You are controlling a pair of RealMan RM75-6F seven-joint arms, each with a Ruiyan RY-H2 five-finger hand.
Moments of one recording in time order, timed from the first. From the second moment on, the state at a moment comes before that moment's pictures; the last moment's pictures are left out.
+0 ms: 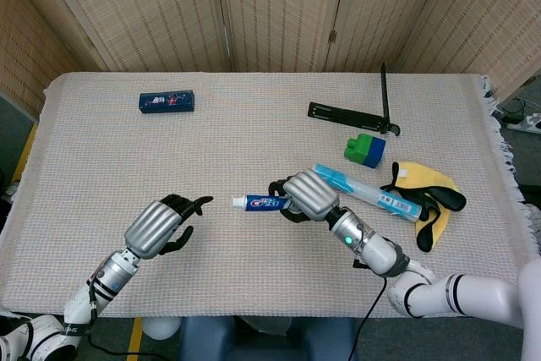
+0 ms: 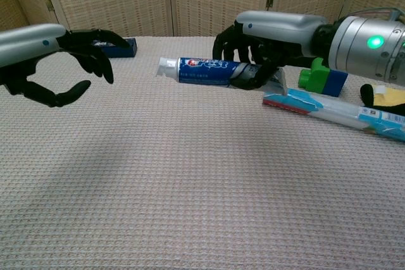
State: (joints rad) left arm -0.57 -1.28 -0.08 -1.69 1.60 1.15 -0.02; right arm 0.89 -1.42 0.13 -1.57 -1.32 0.94 -0.03
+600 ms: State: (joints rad) left arm -0.56 -1.30 -0.15 -1.73 1.52 1.22 -0.46; right arm 0.79 -1.70 0.11 -1.43 -1.44 1.09 0.24
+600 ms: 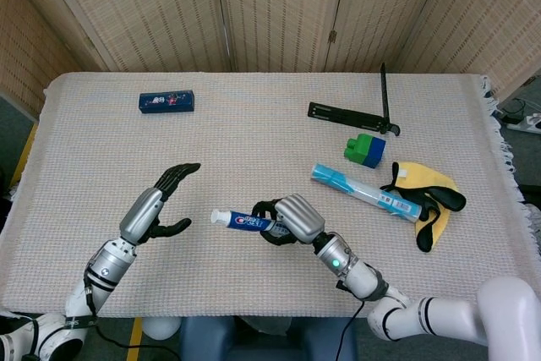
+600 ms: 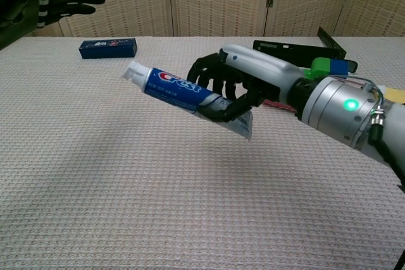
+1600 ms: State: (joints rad) left arm -0.60 -1.54 -0.17 -1.63 1.54 1.27 -0.31; right arm 0.77 -1.85 0.20 -1.46 -1.41 1.05 0.36
